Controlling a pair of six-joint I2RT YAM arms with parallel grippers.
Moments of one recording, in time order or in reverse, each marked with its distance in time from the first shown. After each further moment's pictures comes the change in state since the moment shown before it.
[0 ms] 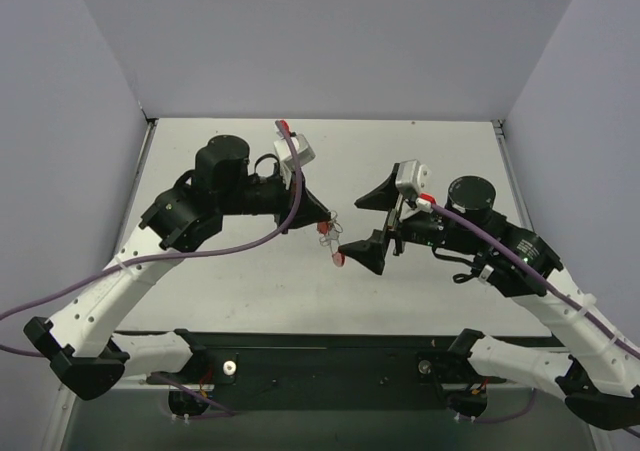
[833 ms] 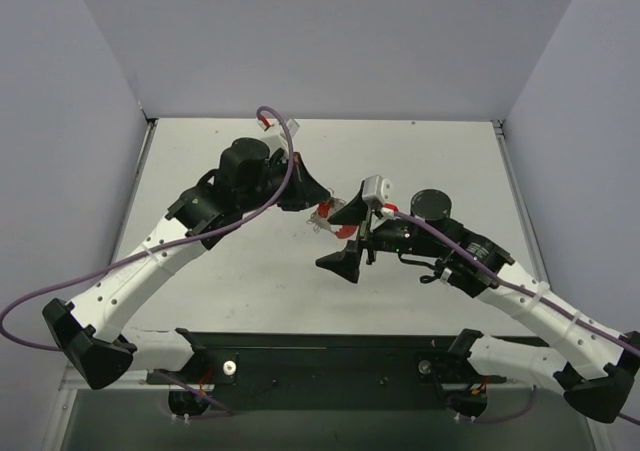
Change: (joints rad) left arm 0.003 0.076 -0.062 0.071 -0.430 -0.556; right arm 0.034 0.030 -0.259 0.312 -0.047 0.084
